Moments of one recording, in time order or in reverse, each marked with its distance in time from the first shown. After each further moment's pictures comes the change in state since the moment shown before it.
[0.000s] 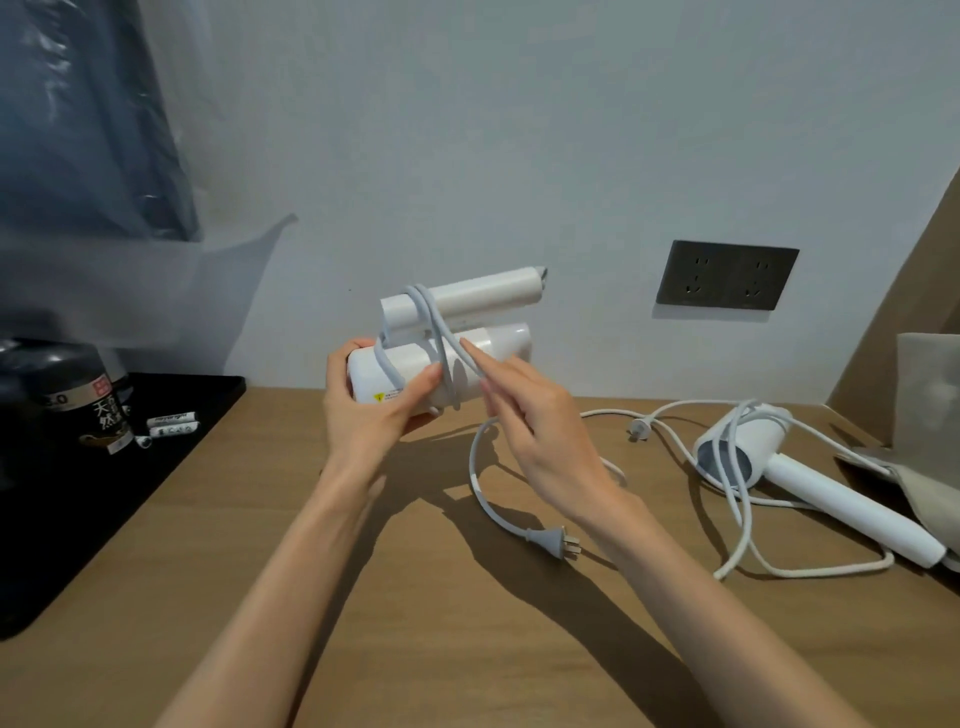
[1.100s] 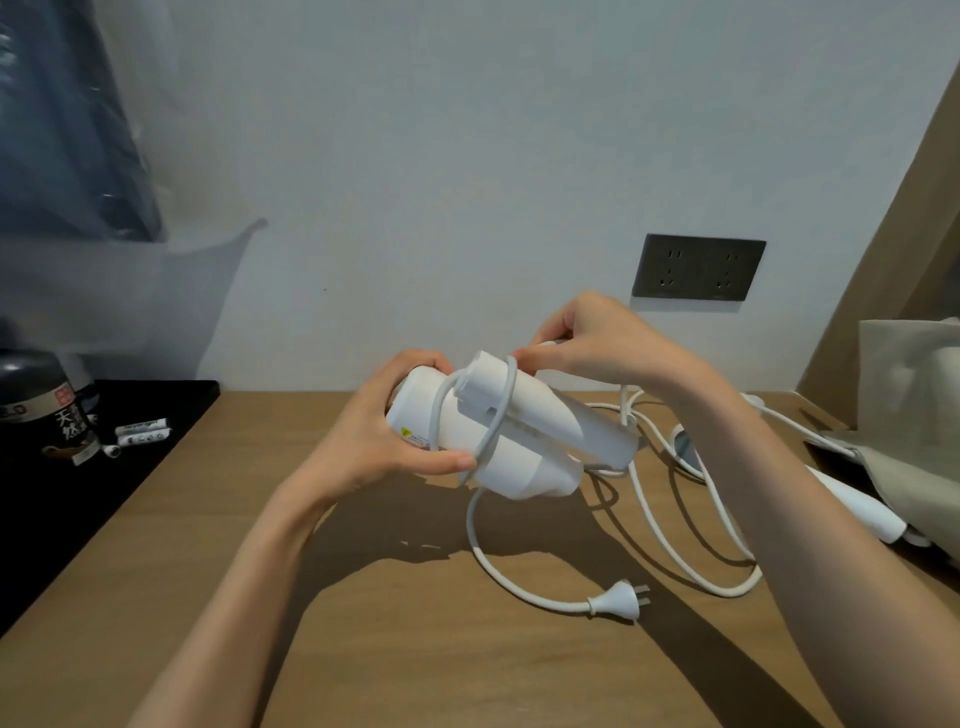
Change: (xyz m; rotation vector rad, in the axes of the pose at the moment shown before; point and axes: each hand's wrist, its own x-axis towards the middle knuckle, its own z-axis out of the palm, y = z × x) left_hand -0.004 0.012 -0.011 0.417 -0.681 0.207; right_hand 0.052 -0.009 -0.087 -0.283 -0.363 0.425
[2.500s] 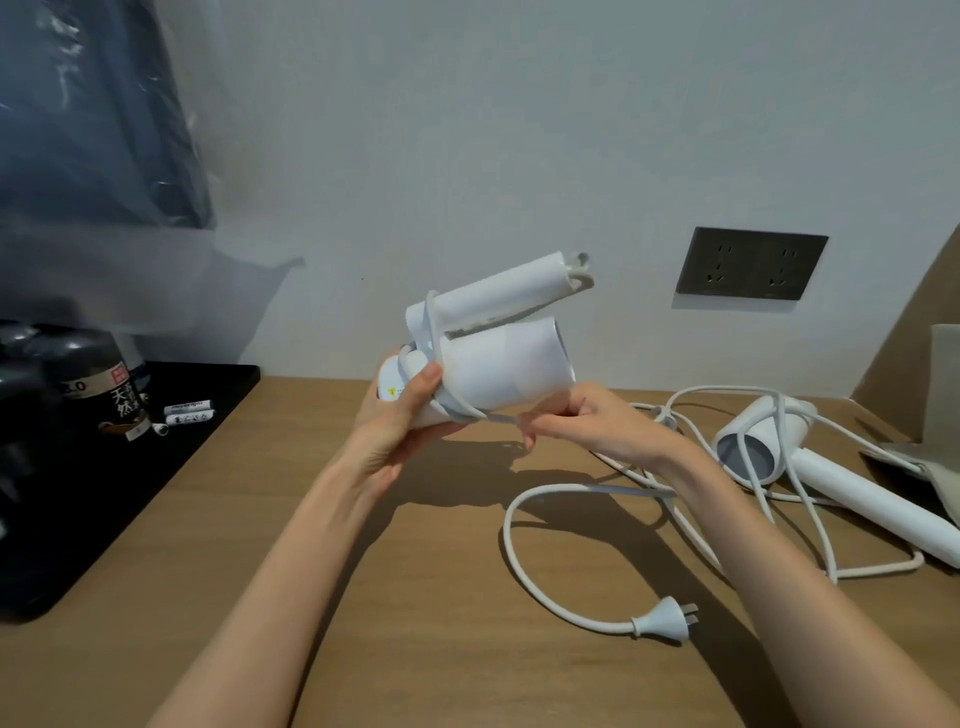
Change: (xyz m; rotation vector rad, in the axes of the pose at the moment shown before) left_hand 0.011 -0.035 0.004 -0.768 0.335 -0.354; right_hand -0.003 0.044 0.072 0.408 -0.262 -0.125
